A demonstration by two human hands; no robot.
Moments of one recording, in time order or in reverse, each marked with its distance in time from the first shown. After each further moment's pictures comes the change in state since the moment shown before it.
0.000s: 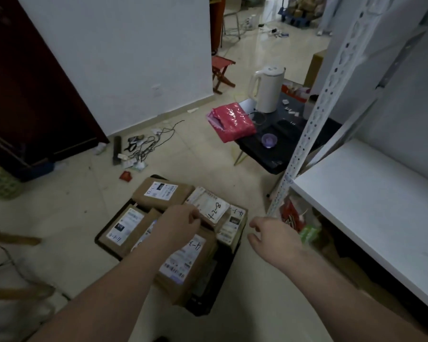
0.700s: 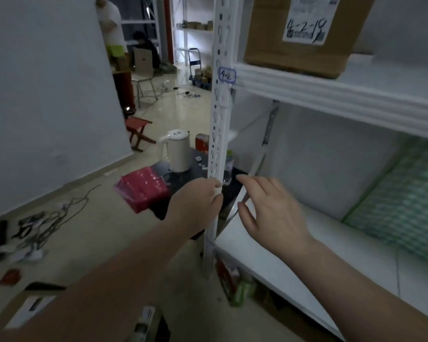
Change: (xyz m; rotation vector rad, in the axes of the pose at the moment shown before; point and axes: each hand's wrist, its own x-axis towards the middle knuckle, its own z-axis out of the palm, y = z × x) left_hand 0.154 0.312 -0.020 -0.011 0.392 0.734; right_hand 0.038 0.163 -0.212 -0.273 0.860 -0.112
